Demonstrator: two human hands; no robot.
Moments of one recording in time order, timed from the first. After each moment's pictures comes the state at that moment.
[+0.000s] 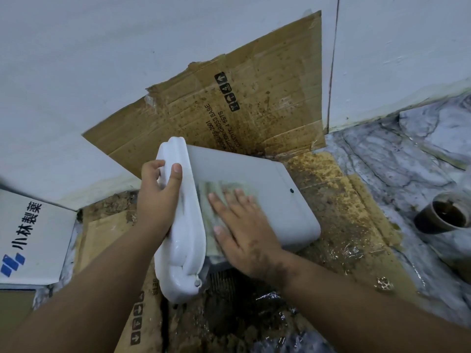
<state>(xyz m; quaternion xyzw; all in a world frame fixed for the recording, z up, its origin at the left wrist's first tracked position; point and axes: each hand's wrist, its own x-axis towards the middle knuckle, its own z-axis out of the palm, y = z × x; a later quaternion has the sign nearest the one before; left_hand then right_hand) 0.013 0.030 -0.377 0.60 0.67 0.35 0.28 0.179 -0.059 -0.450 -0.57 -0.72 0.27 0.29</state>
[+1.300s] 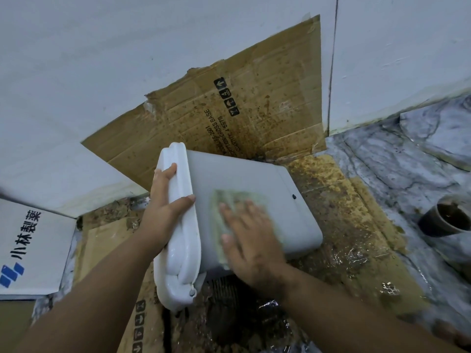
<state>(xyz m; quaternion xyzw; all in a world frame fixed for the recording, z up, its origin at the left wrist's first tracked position) -0.006 0.037 -0.386 0.64 0.58 0.27 0.41 0.174 -0.062 -0.470 -0.61 -0.69 0.23 0.32</state>
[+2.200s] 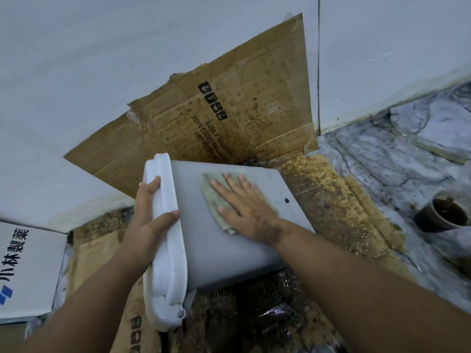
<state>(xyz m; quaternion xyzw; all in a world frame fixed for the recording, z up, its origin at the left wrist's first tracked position) -0.016 0.041 -0.388 0.64 0.59 0.25 0.42 0.221 0.027 -0.492 -0.57 -0.71 0.30 0.27</state>
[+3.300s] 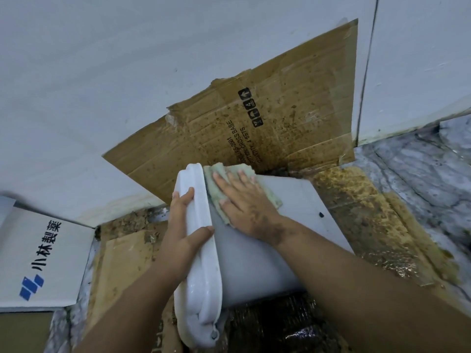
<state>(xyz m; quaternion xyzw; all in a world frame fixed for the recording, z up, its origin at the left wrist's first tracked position) -0.027 0.037 -0.393 0.66 0.59 0.25 0.39 0.157 0.080 -0.455 -0.58 -0.72 0.27 0.27</state>
